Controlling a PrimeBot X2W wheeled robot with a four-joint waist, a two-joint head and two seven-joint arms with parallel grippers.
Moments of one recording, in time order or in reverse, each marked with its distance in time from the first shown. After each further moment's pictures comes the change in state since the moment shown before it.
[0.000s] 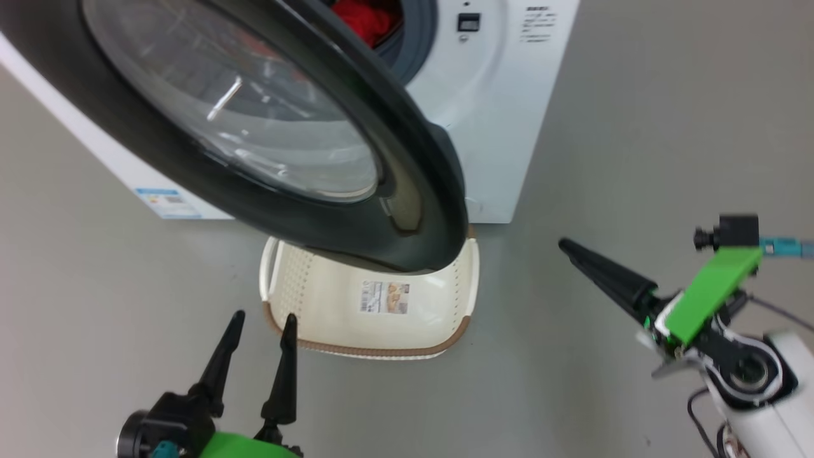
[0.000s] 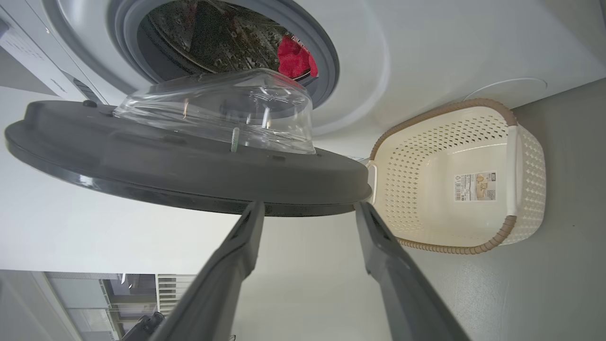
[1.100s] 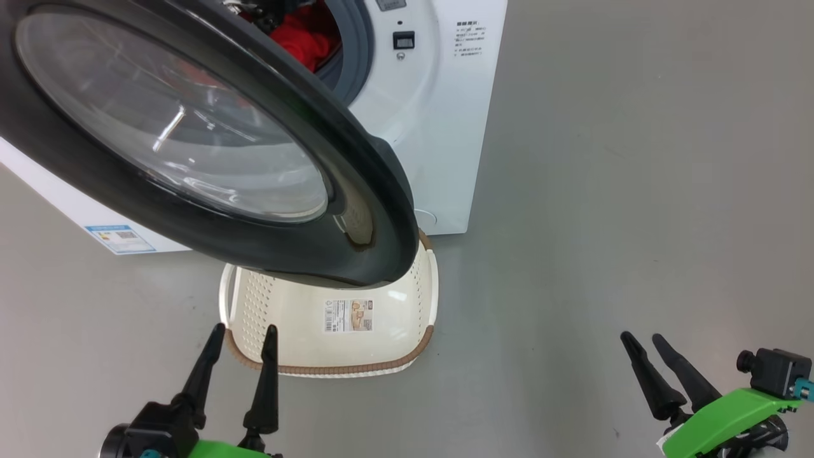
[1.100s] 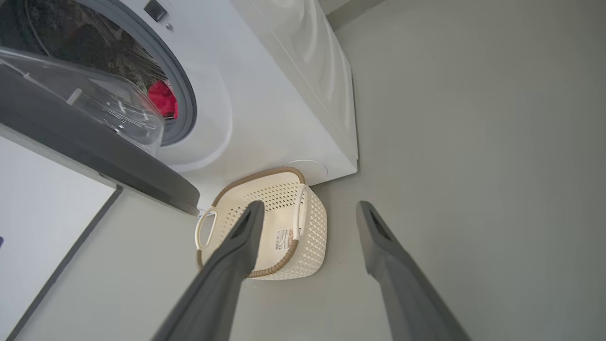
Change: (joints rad) left arm 0.031 0.001 0.060 0.017 0.020 -0.019 0.000; right arm 0.231 -0.143 0.240 0.096 -0.419 0.000 -0.739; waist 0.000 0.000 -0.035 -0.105
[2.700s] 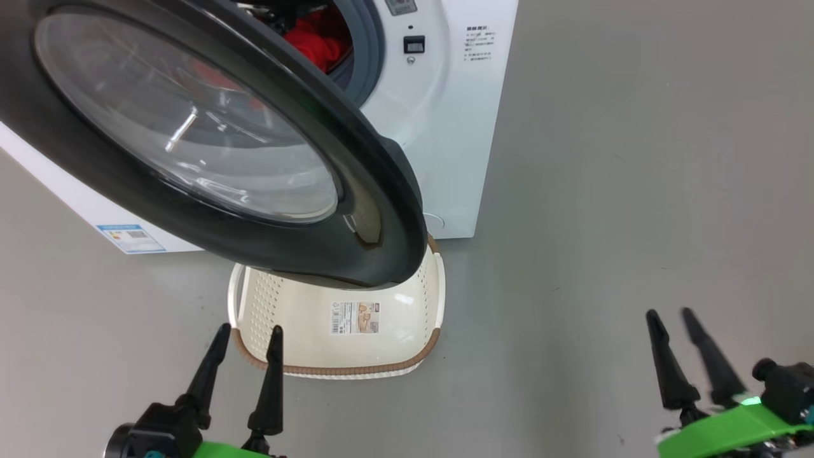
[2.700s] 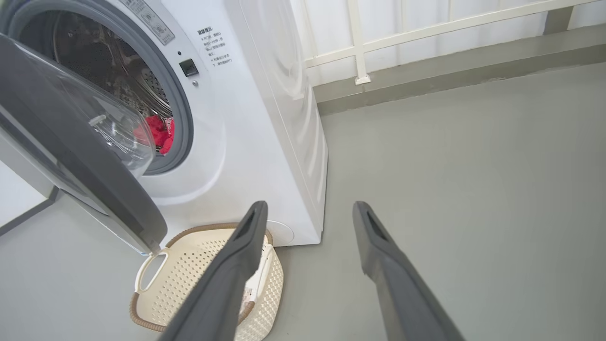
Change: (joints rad) left arm 0.004 0.000 -0.009 -0.009 -0.005 -0.006 0.000; right arm 0.153 0.260 -0.417 -0.169 -0.606 0.000 -0.015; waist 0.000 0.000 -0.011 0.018
